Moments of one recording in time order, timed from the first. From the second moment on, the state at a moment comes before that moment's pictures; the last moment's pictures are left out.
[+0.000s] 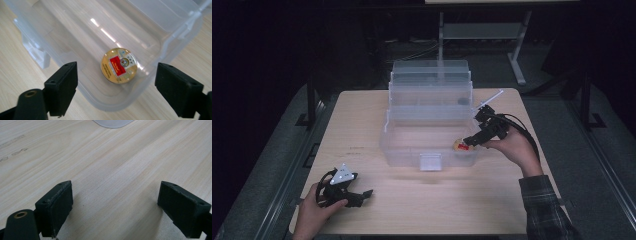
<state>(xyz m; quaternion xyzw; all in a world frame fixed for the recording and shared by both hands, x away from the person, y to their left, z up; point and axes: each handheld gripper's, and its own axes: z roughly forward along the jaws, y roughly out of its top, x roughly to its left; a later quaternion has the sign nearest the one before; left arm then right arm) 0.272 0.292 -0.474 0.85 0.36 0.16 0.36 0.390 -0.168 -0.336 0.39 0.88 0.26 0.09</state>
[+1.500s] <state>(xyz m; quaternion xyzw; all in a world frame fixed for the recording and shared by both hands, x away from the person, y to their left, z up) 0.272 0.292 -0.474 0.85 0.36 0.16 0.36 0.325 -0.230 -0.400 0.41 0.85 0.30 0.11</state>
